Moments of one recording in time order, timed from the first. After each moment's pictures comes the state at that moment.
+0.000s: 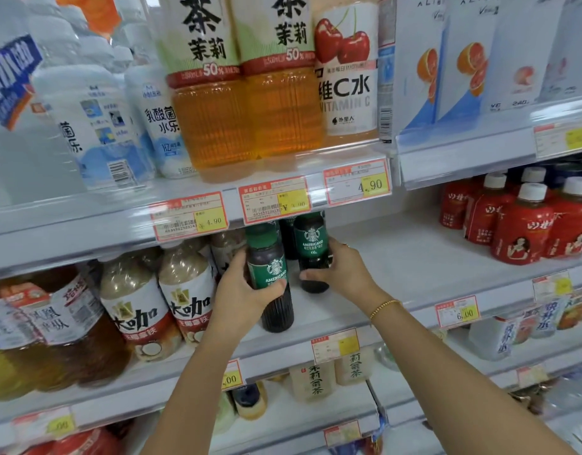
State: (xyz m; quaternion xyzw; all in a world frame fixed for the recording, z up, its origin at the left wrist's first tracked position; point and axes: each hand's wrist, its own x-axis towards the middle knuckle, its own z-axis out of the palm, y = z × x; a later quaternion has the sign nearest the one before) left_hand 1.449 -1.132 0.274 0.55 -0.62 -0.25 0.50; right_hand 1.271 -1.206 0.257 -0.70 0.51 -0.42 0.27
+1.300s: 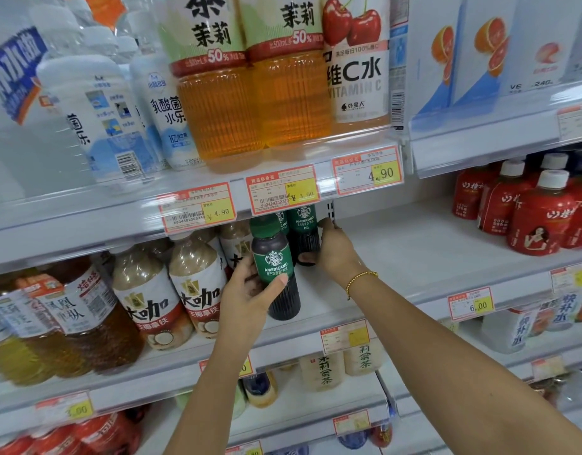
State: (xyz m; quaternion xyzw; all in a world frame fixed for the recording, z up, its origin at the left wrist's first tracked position) left_hand 1.446 -1.116 0.256 0.50 -0.55 -0.31 0.59; right_hand 1.303 -1.240 0.259 -0.70 0.59 -0.35 0.21
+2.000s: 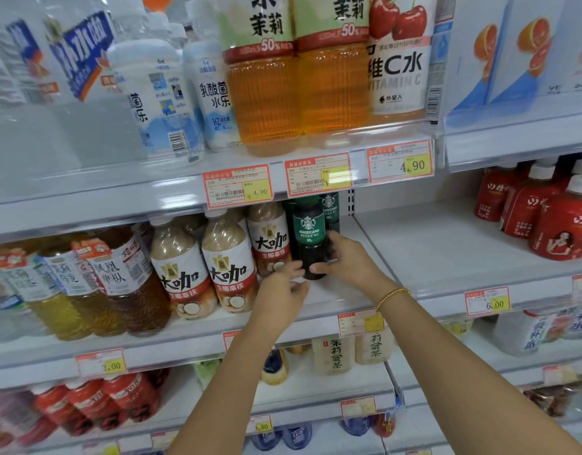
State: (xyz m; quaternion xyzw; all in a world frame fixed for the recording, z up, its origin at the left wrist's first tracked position) left_hand 1.447 -1.122 0.236 0.63 -0.64 -0.22 0.38; right_hand 1.306 -1.192 0.252 -0.75 0.47 -0.36 0.30
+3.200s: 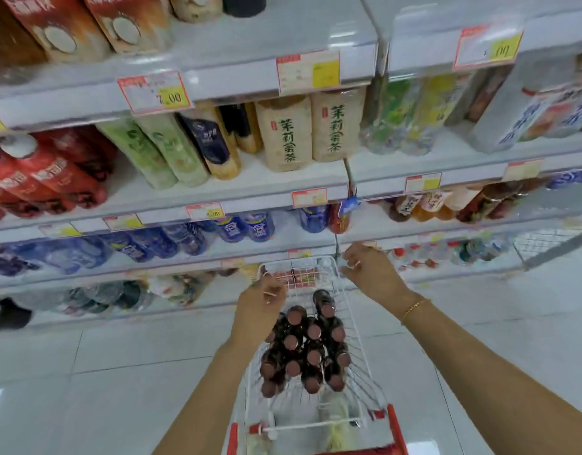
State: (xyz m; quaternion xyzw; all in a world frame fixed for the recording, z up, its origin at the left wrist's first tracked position) left_hand 1.383 -0.907 -0.047 0.74 -0.50 -0.37 0.24; right_hand 1.177 -0.996 -0.040 -0.71 0.60 -0.11 0.36
